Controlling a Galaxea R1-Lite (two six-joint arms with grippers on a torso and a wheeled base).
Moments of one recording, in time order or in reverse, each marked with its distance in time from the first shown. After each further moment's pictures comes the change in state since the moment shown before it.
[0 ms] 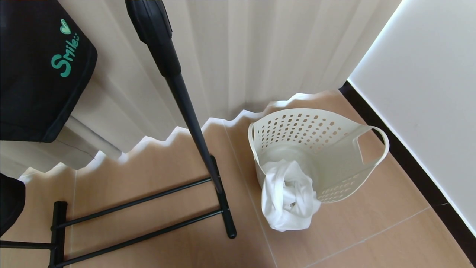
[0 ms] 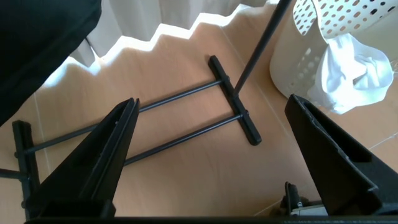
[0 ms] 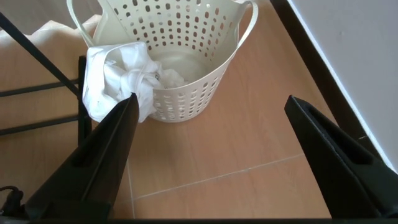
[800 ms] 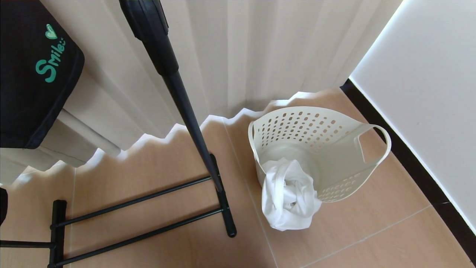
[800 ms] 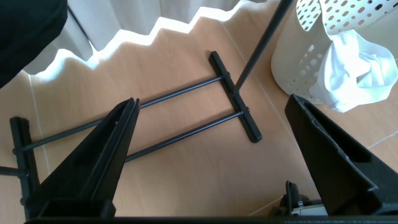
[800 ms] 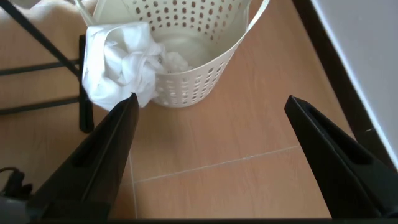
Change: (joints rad) left arm 0.000 0.000 -0.001 0.000 0.001 0.001; right arm 0.022 0.122 -0.023 0.025 0.066 -0.032
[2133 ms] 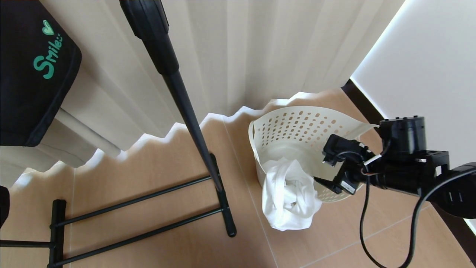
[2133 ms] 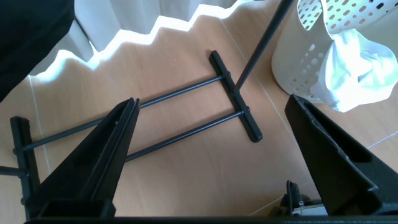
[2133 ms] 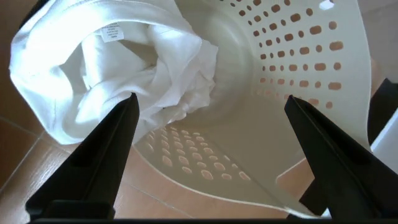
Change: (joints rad) left arm 0.000 0.000 0.000 0.000 0.000 0.001; right arm 0.277 1.636 -0.796 -0.409 -0.077 -0.719
